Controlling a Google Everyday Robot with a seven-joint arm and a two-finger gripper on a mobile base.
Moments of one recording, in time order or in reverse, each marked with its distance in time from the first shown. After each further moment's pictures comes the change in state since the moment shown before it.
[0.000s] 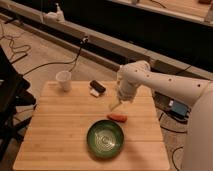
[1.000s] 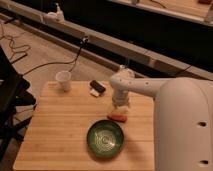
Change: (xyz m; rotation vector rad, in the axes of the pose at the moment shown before) arm -0.009 -0.018 0.074 0.130 0.115 0.046
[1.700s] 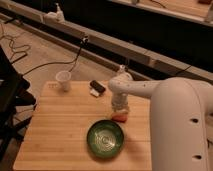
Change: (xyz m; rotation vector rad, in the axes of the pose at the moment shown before) arm 0.014 0.006 0.023 -0.009 0.057 0.018
